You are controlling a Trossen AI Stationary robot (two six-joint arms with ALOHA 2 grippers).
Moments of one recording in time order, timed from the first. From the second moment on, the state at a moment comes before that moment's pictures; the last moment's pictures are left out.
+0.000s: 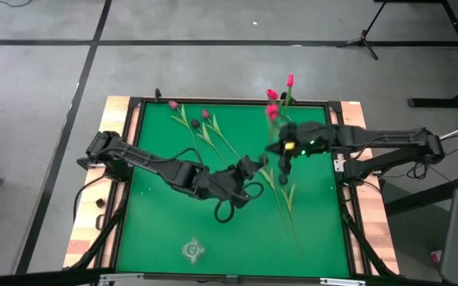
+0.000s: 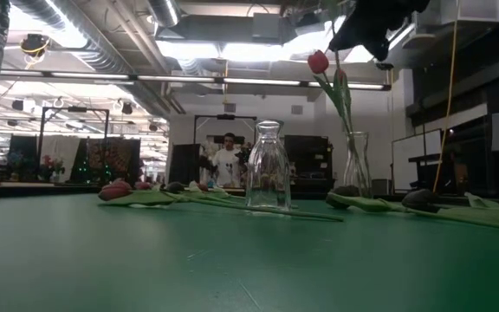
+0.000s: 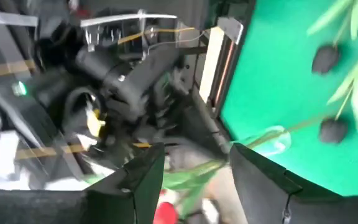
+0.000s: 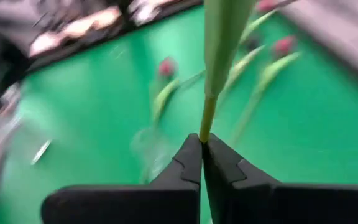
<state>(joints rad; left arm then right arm) -0.31 1.82 1.66 -0.30 -0.79 1.26 -0.04 1.09 1.00 -0.47 0.11 0.33</state>
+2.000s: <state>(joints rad) -0.08 0.99 1.11 -0.30 -0.08 0.18 -0.58 0.92 0.77 -0.35 0.07 0.19</state>
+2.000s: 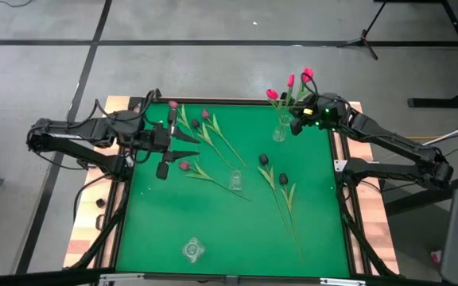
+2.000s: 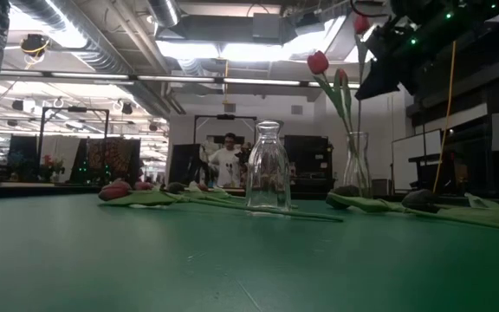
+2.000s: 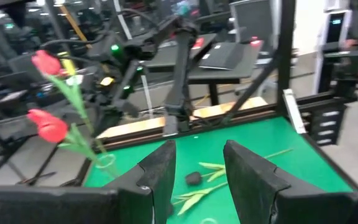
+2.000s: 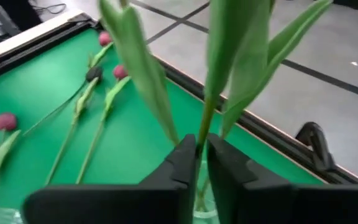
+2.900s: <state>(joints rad) -0.07 0.99 1.11 -0.49 -0.56 -0.03 -0.58 0.89 0.97 -0.79 0.14 0.10</state>
